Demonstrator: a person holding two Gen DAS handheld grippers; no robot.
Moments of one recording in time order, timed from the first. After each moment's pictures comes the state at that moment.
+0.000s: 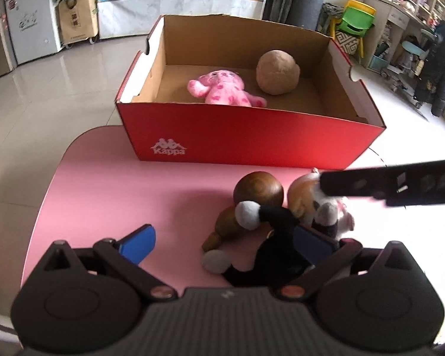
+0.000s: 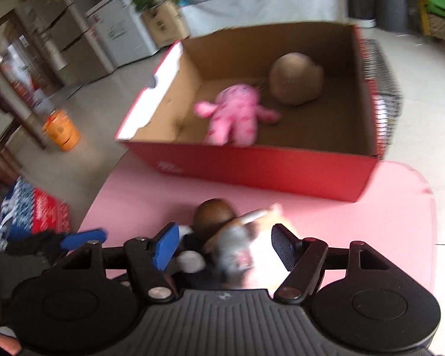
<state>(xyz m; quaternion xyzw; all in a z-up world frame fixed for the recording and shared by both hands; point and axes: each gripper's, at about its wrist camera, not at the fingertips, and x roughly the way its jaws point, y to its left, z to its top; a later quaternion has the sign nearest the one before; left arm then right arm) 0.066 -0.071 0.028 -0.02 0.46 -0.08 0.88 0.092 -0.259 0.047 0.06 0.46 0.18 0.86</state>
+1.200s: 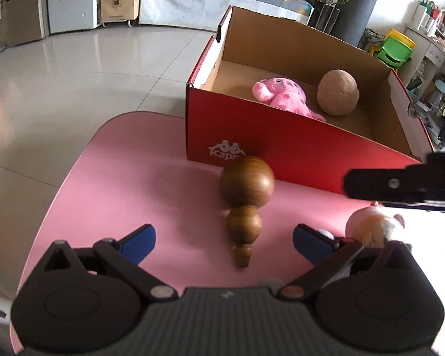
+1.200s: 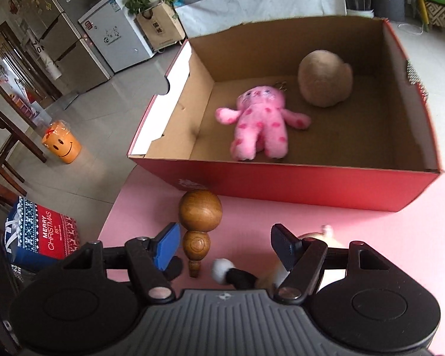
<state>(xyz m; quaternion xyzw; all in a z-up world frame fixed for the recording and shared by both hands) 0.091 -0.016 -0.003 -0.08 0.45 -0.02 0.89 0.125 -0.191 0.036 0.09 0.48 0.19 0.85</state>
